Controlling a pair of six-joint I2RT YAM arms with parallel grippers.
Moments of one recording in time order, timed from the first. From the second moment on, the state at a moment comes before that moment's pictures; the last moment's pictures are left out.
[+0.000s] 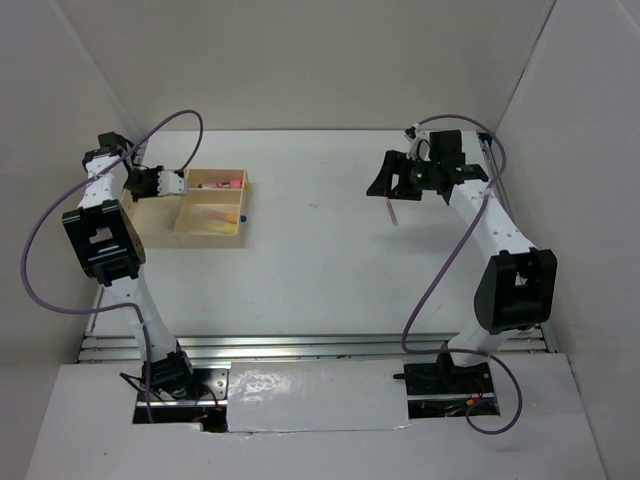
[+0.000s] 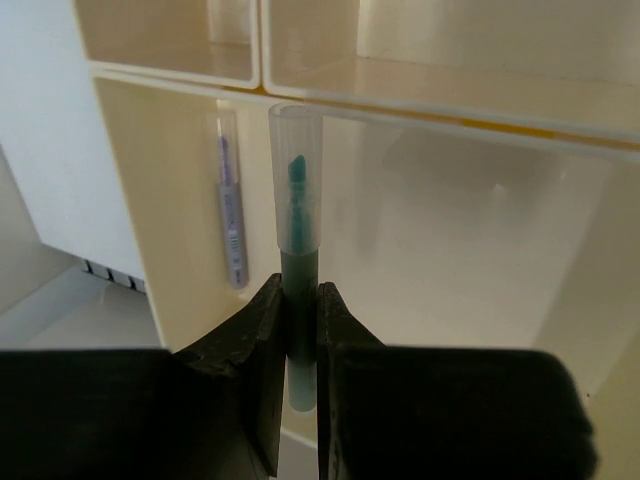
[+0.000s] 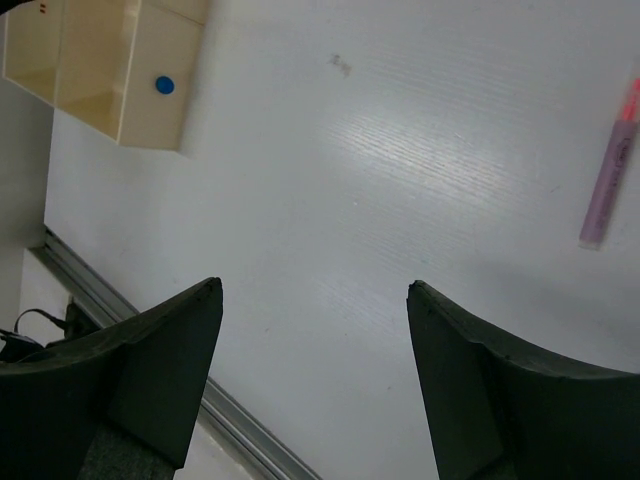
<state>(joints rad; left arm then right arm) 0.38 2.14 1.89 -0.96 0.44 1.88 0.10 1.60 1.38 -0.53 -0.58 0.24</state>
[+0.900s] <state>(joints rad) 0.39 2.28 1.92 -0.84 0.37 1.86 0.01 1.78 1.43 -0.58 -0.53 0.21</state>
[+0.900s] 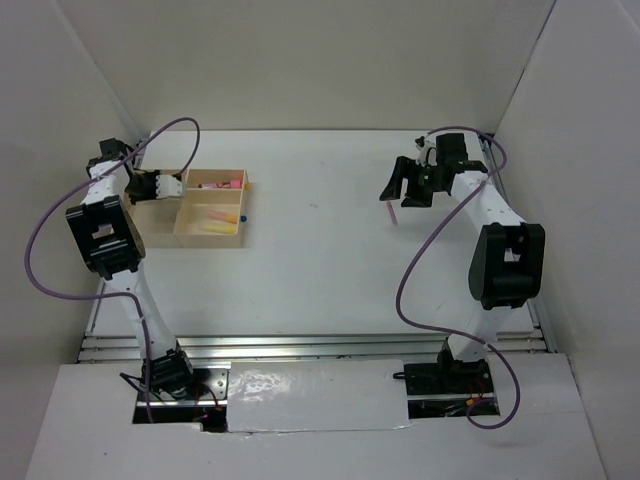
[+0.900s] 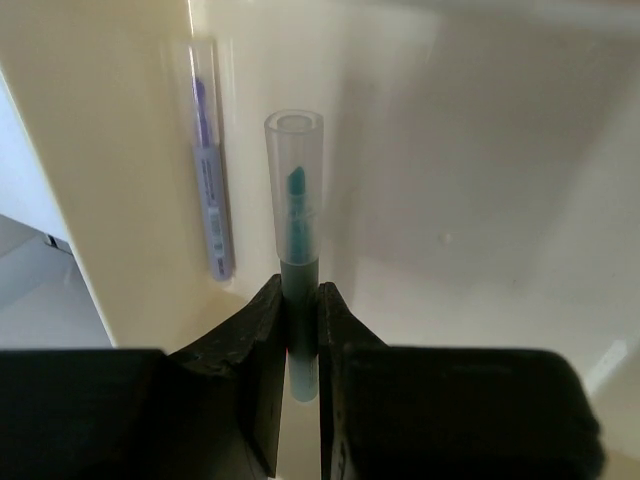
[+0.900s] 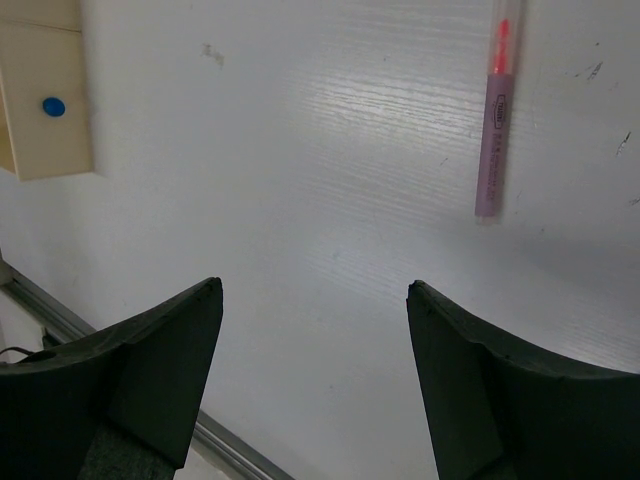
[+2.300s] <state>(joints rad) 0.34 1.57 1.57 -0.41 0.66 0.69 0.16 2.31 1.91 -0.77 -0.06 0.11</state>
